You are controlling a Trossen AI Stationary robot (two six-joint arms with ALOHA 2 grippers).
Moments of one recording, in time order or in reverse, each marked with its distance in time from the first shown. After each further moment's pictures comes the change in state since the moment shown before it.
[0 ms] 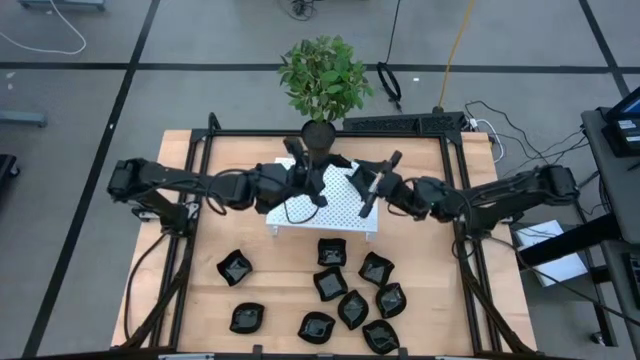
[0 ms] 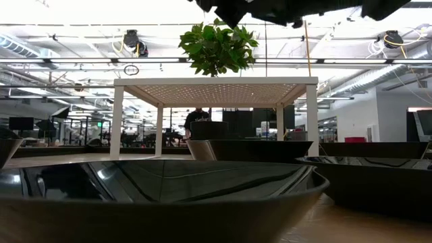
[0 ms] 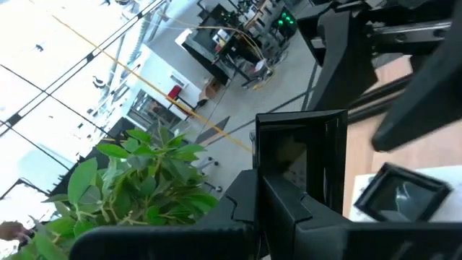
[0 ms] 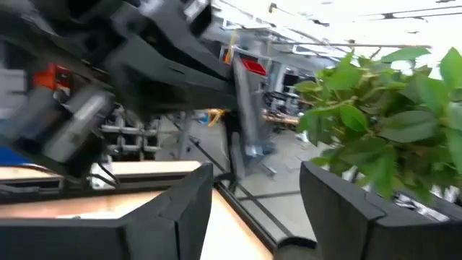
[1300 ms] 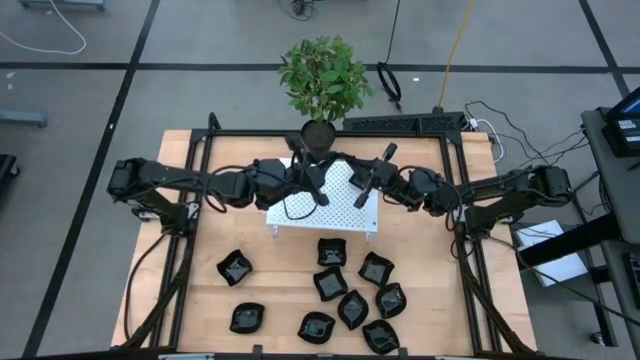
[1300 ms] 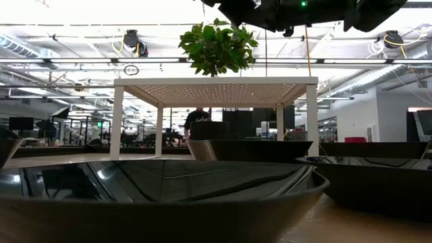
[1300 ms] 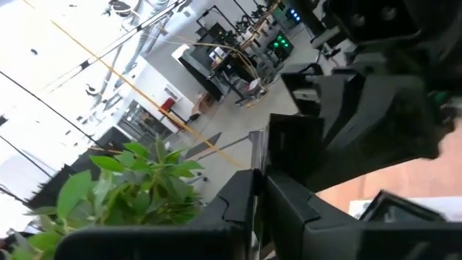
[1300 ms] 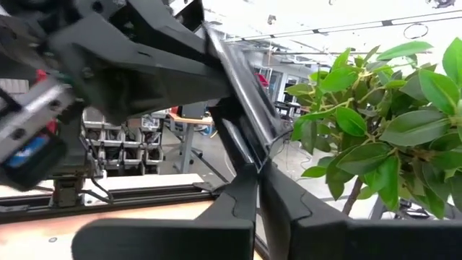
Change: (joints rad) left arm 0.019 -0.002 0.000 0.045 0.084 -0.045; right arm -0.097 0.064 0.000 0.104 -0.114 0.015
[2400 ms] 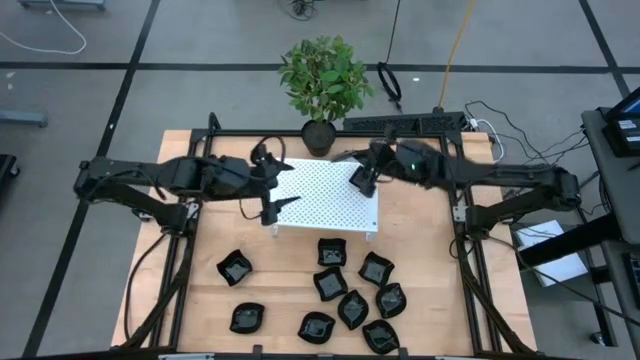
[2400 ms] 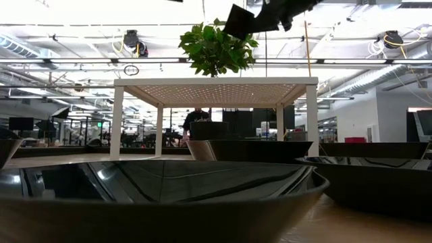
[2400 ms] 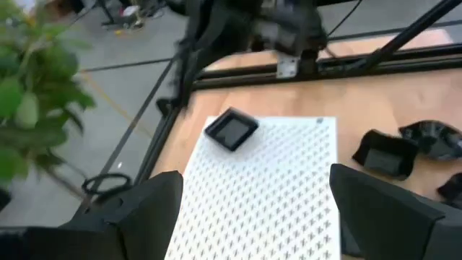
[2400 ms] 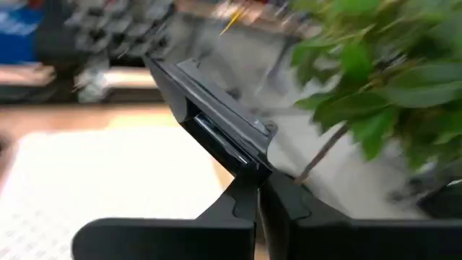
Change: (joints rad) left arm -0.041 -0.325 0.006 -0.774 0.293 -0.651; right arm -0.127 -0.085 0.373 -0.976 -0.129 0.108
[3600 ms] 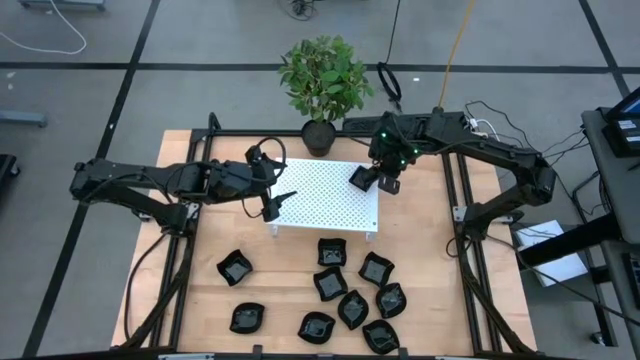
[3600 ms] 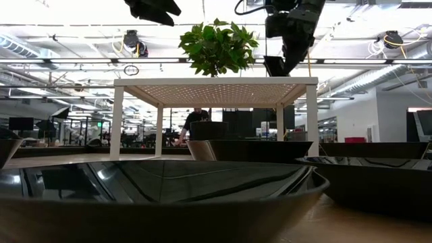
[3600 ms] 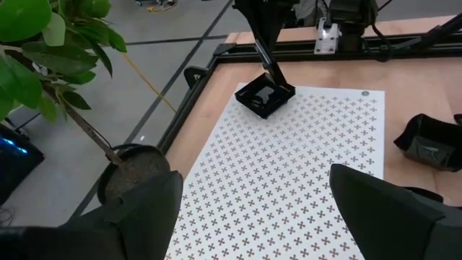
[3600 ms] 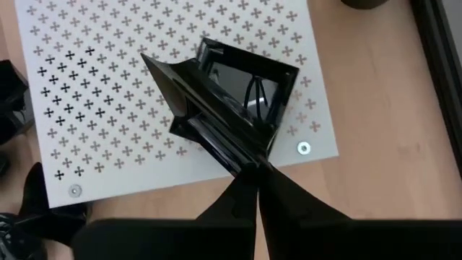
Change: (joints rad) left arm 0.031 -0.051 -0.155 0.063 -0.084 -0.064; right arm -0.265 0.233 0.374 -0.994 -0.451 0.020
